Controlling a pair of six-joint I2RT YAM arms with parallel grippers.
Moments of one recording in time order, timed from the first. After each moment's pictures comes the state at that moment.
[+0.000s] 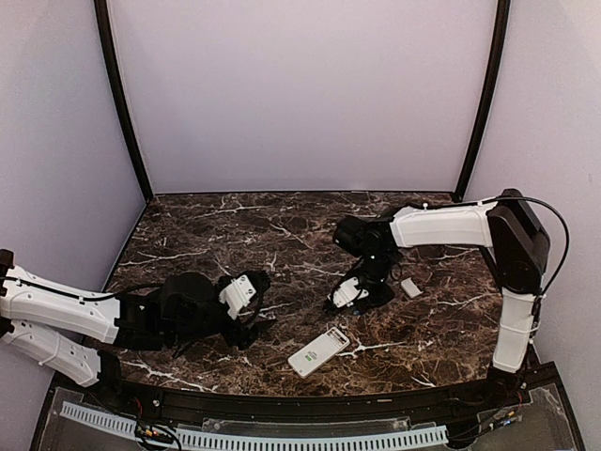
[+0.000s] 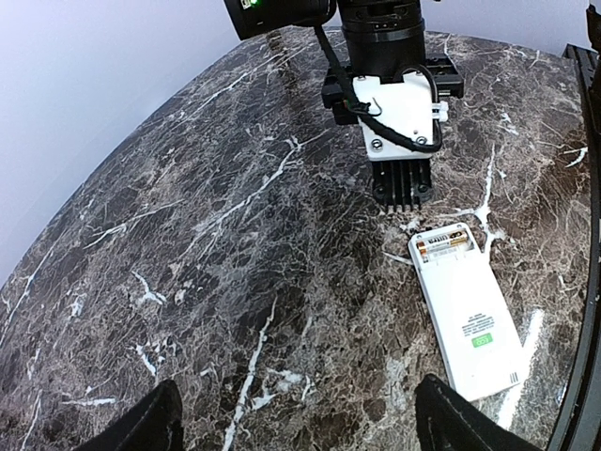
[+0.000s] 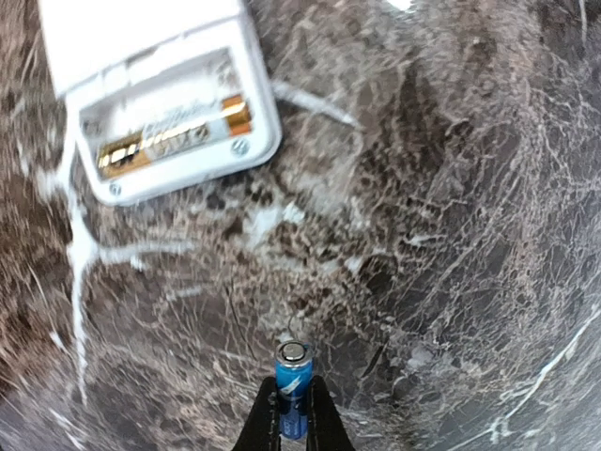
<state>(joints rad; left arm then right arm) -1.18 1.19 0.52 0.18 -0.31 0.11 0.80 1.93 1.37 -0.98 -0.09 -1.28</state>
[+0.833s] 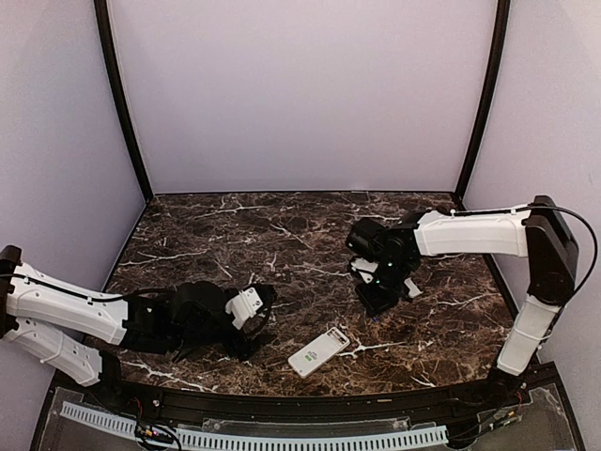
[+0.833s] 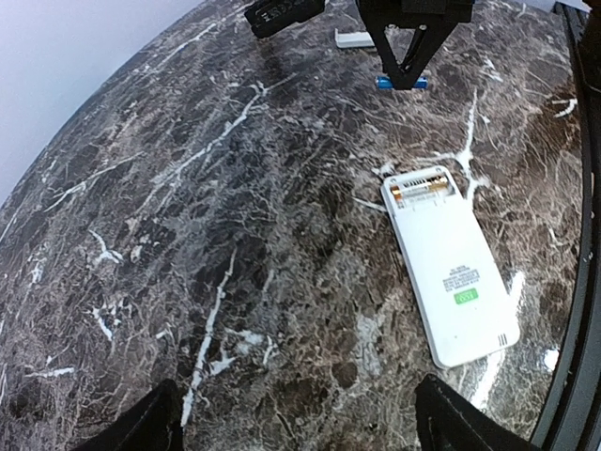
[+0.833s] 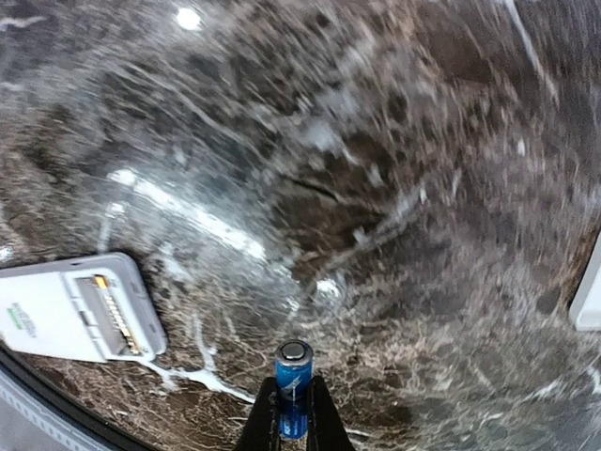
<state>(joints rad) -1.19 1.24 0.54 0.10 -0.29 0.05 0.83 1.75 1.24 -0.92 -0.07 0.29</state>
